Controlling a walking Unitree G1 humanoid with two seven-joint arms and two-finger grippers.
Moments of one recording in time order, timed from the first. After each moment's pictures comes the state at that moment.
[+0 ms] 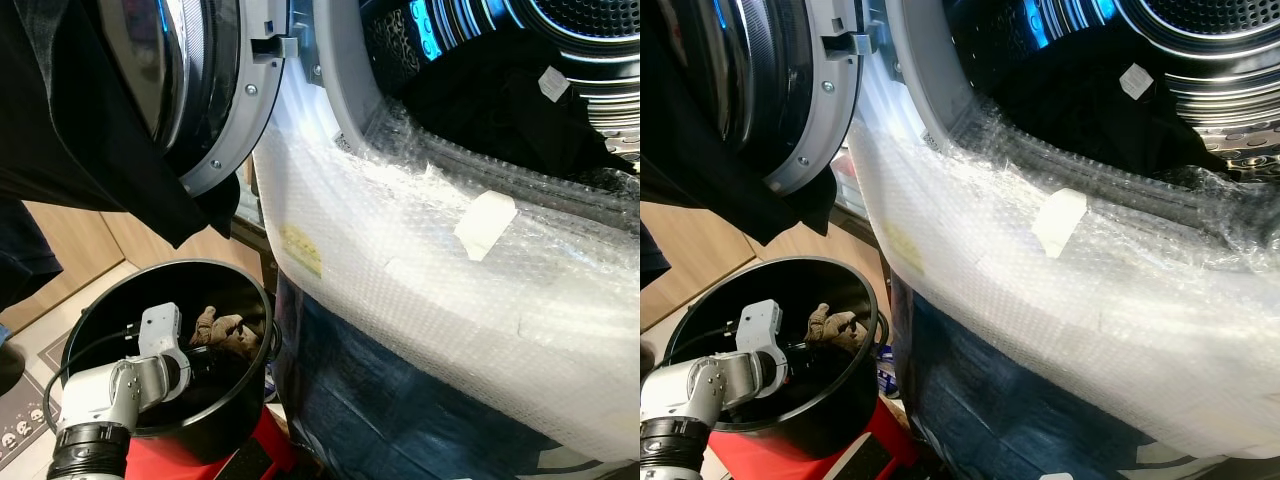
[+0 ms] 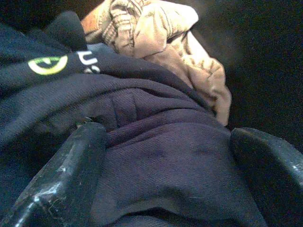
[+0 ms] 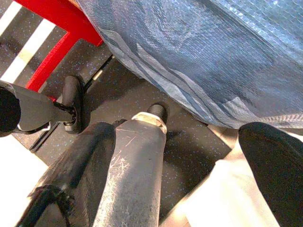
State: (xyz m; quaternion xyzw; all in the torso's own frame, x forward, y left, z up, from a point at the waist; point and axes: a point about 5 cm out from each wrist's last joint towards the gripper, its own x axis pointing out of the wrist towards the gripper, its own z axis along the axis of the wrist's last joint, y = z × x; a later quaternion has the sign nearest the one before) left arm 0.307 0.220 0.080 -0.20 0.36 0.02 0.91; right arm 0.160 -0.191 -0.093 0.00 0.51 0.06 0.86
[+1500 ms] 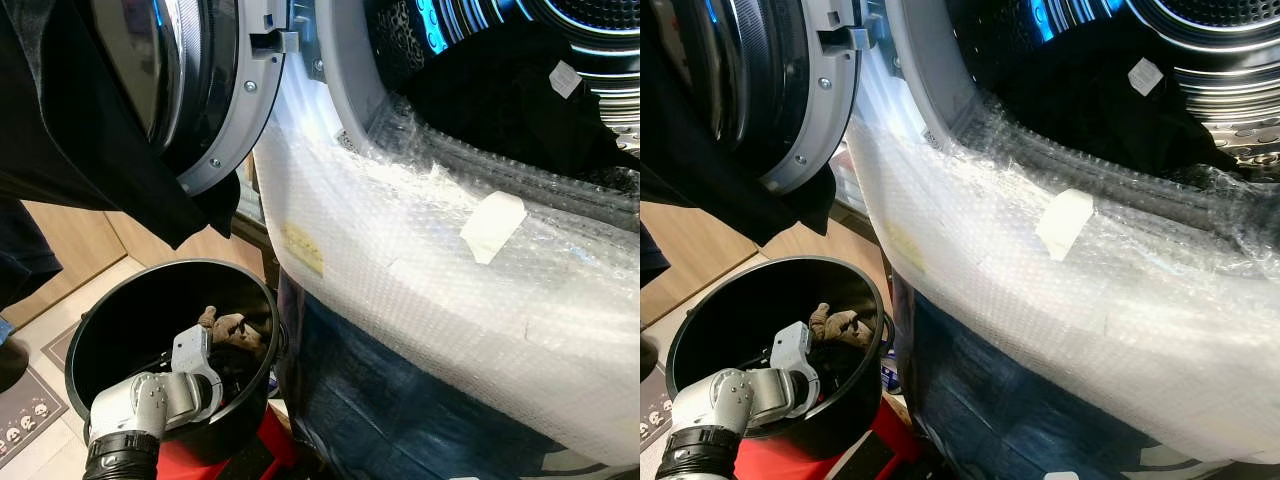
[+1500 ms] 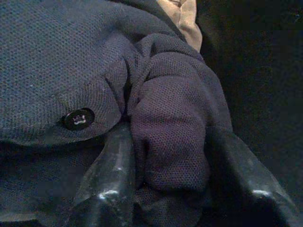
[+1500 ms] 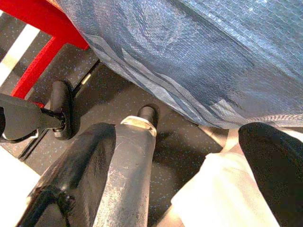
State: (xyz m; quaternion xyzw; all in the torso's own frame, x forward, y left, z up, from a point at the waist) left arm 0.297 0.183 0.064 -0.25 0.42 -0.02 0.87; right arm 0.162 -0.194 -0.093 -0.01 0.50 0.02 0.87
